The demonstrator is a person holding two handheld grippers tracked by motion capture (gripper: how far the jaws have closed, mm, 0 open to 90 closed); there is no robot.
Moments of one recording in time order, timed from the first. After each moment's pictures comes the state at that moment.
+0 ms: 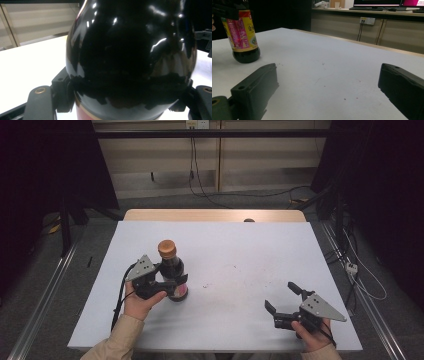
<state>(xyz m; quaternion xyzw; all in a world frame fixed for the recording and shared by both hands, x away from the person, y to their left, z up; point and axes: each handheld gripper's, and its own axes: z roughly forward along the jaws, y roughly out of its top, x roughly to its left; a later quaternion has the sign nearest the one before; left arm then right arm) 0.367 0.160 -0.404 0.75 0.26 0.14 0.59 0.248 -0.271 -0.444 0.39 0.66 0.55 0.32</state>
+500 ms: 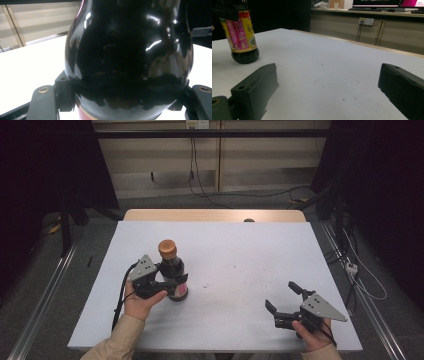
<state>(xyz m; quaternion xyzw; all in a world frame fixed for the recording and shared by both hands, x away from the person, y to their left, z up) 0.365 0.157 -0.400 0.76 0.27 0.16 0.57 0.248 -0.272 -0.444 0.39 0.66 0.55 0.32</state>
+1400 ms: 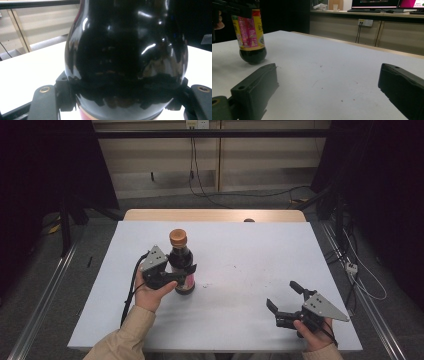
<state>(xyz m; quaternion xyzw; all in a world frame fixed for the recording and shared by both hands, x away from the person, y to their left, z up) 0.381 0.130 -0.388 0.76 0.27 0.17 0.57 0.248 -0.275 -0.443 0.39 0.66 0.56 0.32</state>
